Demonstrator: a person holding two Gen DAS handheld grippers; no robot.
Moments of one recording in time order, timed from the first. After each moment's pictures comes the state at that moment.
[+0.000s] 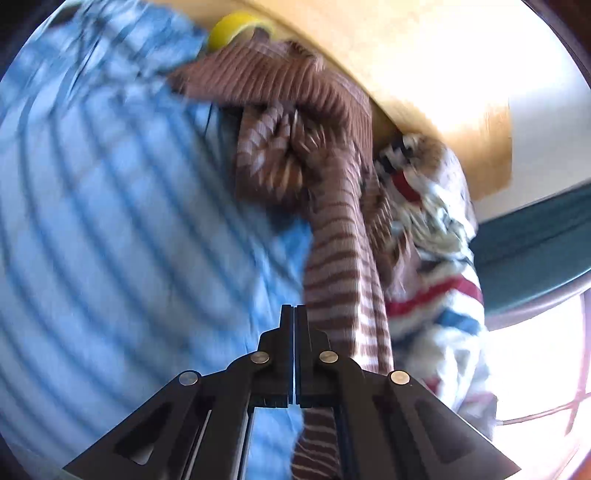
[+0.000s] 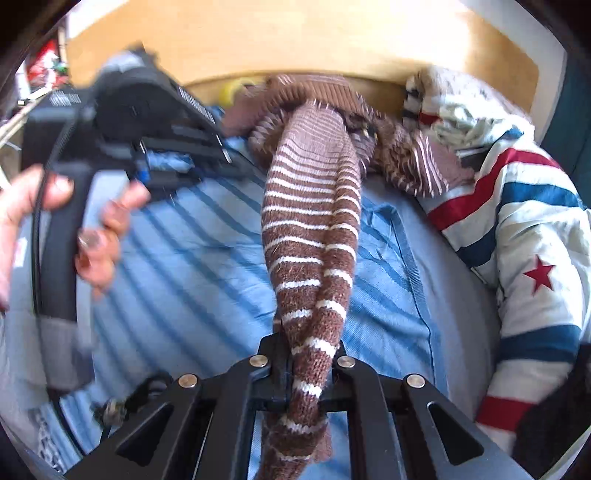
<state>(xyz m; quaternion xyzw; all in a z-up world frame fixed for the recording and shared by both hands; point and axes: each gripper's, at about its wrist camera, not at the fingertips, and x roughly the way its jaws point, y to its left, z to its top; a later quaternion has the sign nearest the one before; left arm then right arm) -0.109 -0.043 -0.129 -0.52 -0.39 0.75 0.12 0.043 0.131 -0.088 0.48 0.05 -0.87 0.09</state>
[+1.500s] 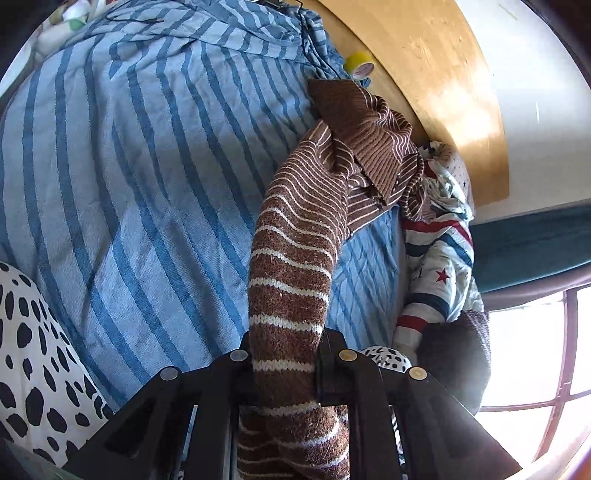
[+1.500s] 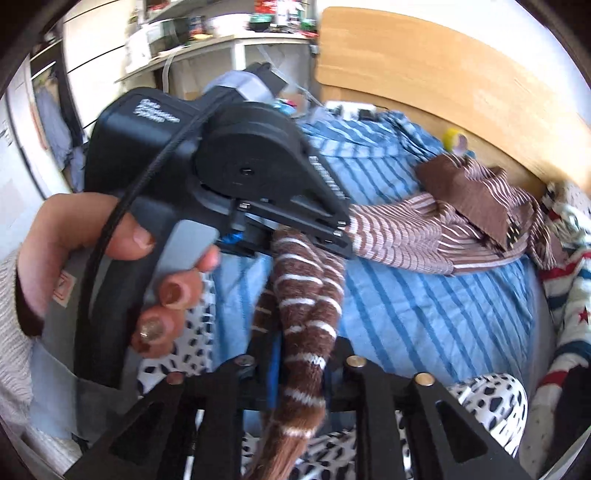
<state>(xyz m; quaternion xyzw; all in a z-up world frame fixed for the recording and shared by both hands) 0.224 -0.166 -0.096 -0.53 -0.38 0.76 0.03 0.299 -0.011 -0.048 0.43 0.17 -0.82 0.34</state>
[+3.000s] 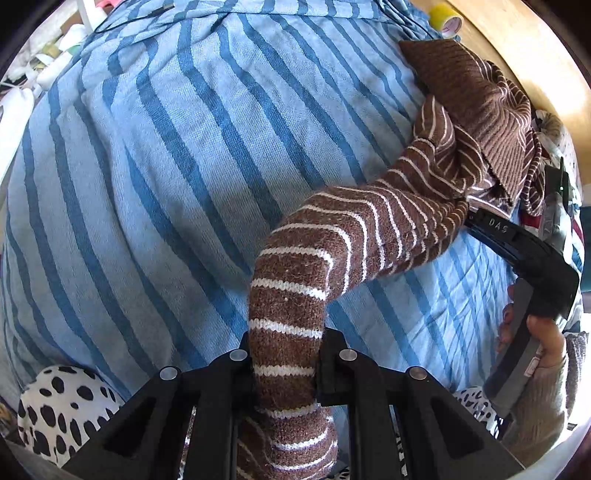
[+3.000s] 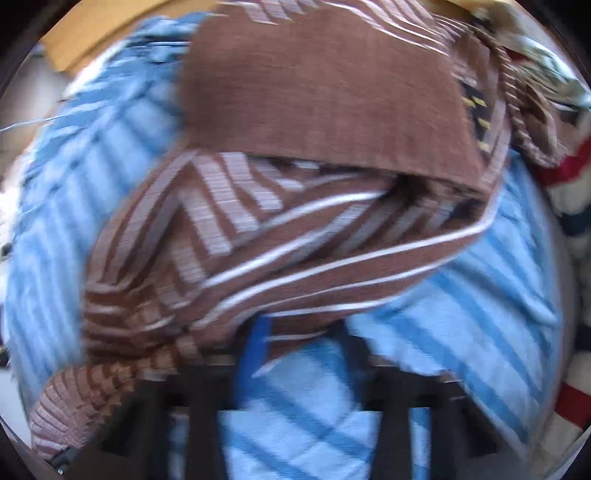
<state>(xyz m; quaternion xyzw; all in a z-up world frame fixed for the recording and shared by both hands) 0.150 -0.188 -0.145 -0.64 -0.27 0.71 -0.08 -0.022 0.032 -0.199 0.61 0.04 -0.79 0.11</state>
